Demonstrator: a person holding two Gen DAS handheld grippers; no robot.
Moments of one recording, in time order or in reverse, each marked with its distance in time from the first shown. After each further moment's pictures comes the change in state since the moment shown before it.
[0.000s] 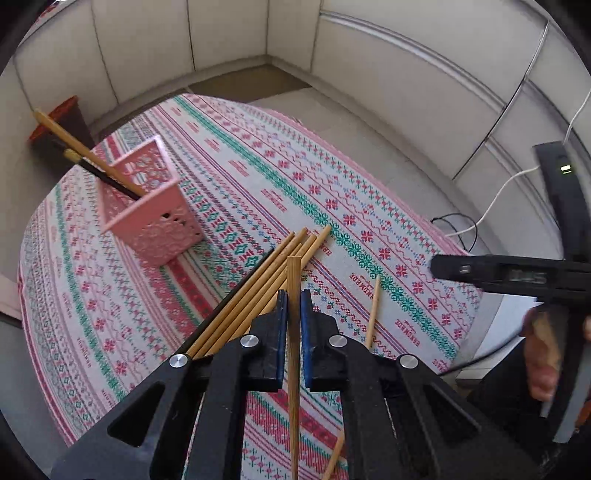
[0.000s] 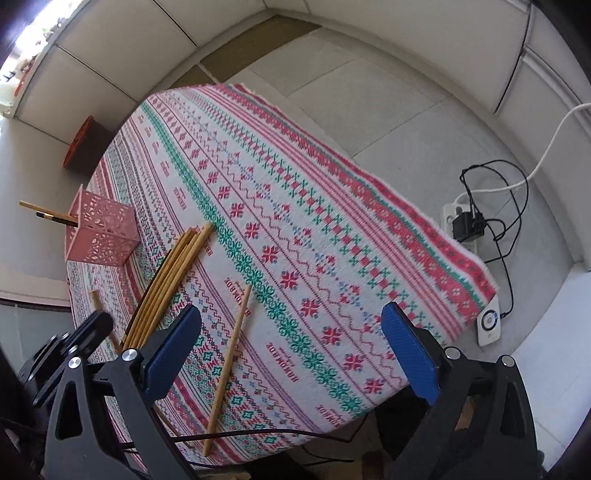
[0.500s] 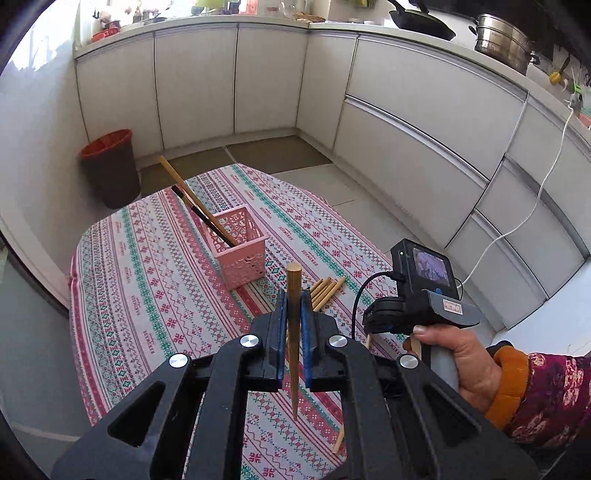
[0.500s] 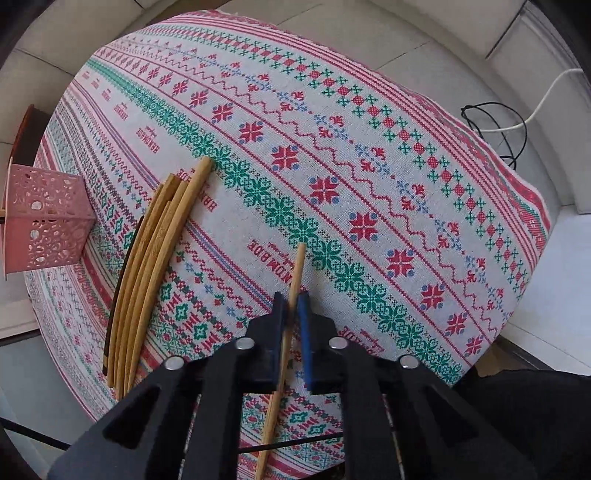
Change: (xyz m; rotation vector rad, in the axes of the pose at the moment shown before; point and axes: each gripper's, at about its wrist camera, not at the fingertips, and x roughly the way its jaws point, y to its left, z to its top) left arm -0.119 0.029 -0.023 -0.084 -0.255 0.042; right arm 0.074 0.059 -0.017 0.141 0.140 -0.161
